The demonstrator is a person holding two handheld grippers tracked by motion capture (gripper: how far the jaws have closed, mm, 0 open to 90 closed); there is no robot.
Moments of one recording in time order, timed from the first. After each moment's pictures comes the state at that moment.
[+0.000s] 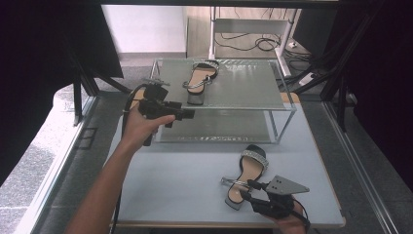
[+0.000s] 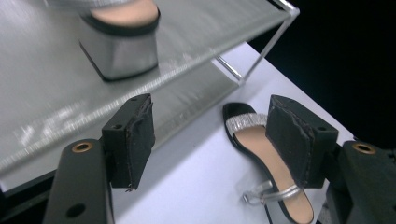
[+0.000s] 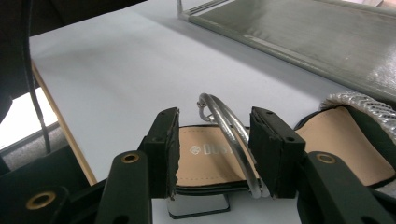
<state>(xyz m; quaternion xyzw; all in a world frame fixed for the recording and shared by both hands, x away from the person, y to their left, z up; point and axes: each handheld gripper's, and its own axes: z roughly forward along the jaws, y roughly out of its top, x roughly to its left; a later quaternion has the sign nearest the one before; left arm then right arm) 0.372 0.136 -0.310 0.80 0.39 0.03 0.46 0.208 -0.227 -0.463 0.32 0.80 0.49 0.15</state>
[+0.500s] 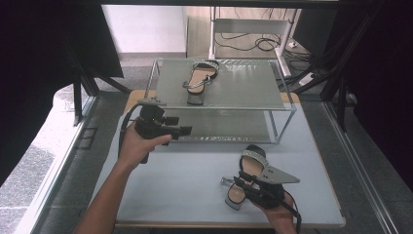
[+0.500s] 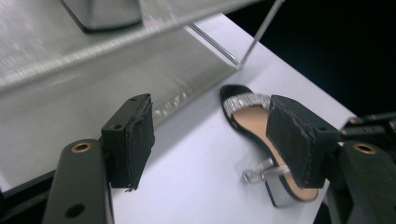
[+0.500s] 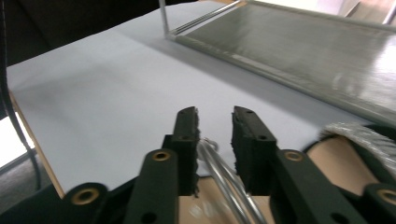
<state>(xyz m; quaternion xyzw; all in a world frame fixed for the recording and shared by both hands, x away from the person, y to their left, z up) 0.334 0.141 -0.335 0.80 0.38 0.04 0.46 0.225 -0.199 -0.448 0.35 0.78 0.49 0.16</state>
